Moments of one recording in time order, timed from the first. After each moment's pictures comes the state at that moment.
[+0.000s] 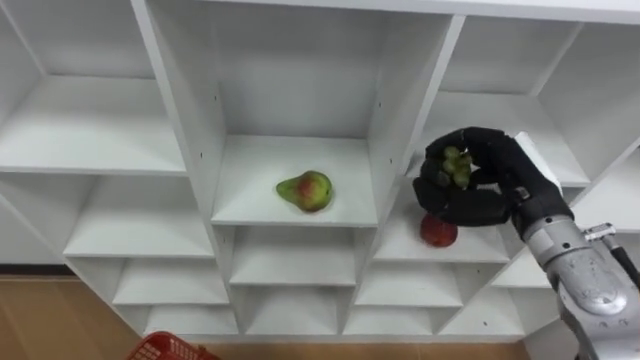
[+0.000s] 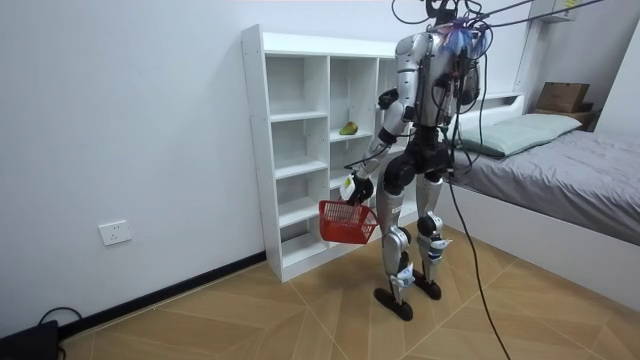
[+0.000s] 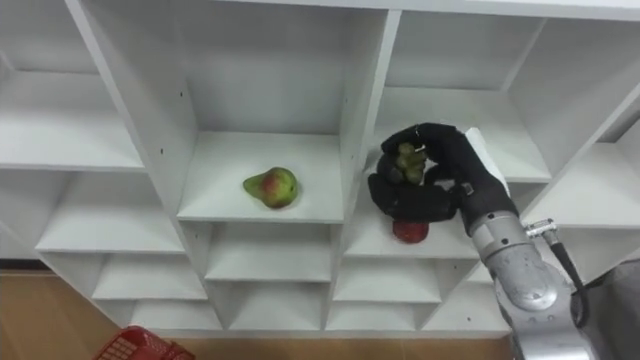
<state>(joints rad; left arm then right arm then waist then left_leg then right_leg) 0.22 0.25 0.01 0.91 0.34 0.03 0.03 0.10 -0.39 0.02 -0.02 0.02 -0.02 0.21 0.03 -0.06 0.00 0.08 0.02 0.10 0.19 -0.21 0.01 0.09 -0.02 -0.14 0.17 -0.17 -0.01</state>
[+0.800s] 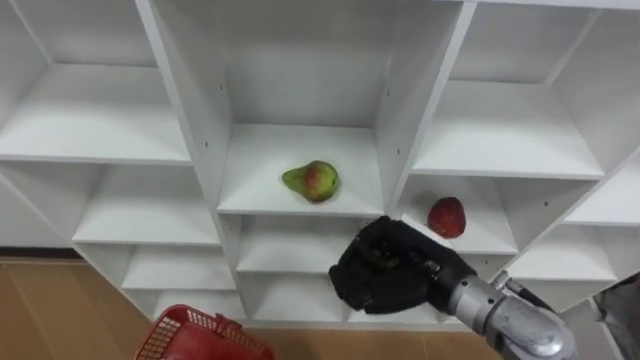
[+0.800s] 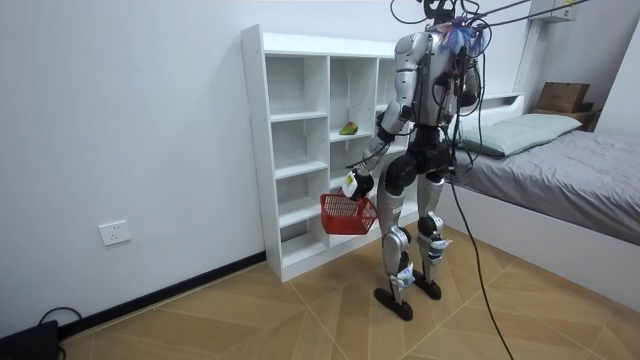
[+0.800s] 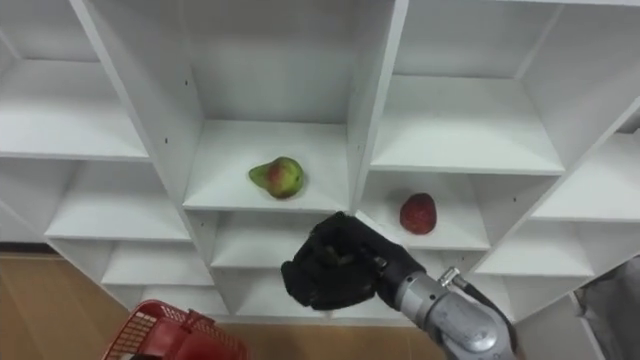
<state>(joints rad) 0.10 0.23 -0.10 0.93 0.15 0.01 0.02 0.15 -0.36 0.27 0.03 0.09 0.02 0.49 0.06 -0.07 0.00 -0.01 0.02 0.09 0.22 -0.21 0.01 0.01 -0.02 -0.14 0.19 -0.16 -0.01</state>
